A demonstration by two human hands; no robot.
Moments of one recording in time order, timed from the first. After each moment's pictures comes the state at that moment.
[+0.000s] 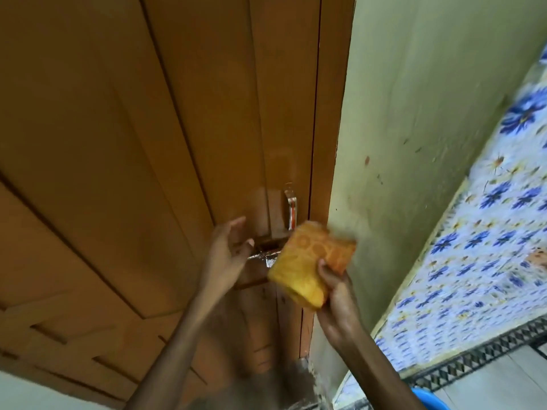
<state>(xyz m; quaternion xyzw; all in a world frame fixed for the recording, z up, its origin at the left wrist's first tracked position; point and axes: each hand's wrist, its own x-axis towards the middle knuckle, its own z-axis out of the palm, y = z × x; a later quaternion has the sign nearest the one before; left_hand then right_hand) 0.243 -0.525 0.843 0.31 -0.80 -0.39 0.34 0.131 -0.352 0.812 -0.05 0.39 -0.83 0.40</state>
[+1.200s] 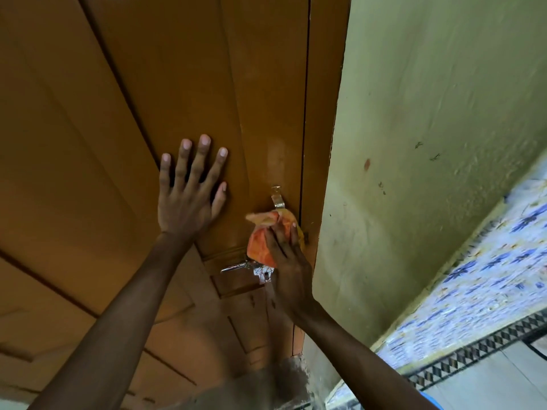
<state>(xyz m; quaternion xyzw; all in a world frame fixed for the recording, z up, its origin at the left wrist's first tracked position) 0.178 -0.647 0.858 0.21 -0.79 0.36 0.45 0.082 -0.446 0.757 -0.50 0.77 -0.37 -0.13</state>
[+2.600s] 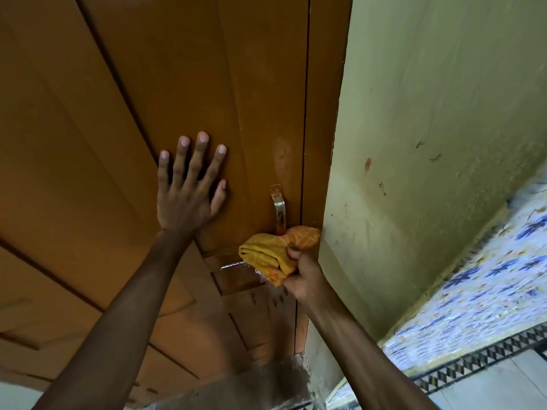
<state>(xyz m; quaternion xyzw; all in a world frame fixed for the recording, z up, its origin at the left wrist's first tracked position) 0.175 -0.650 0.857 0.22 -0.78 0.38 0.46 0.069 -0.435 0.814 0.16 0.35 -0.75 0.54</state>
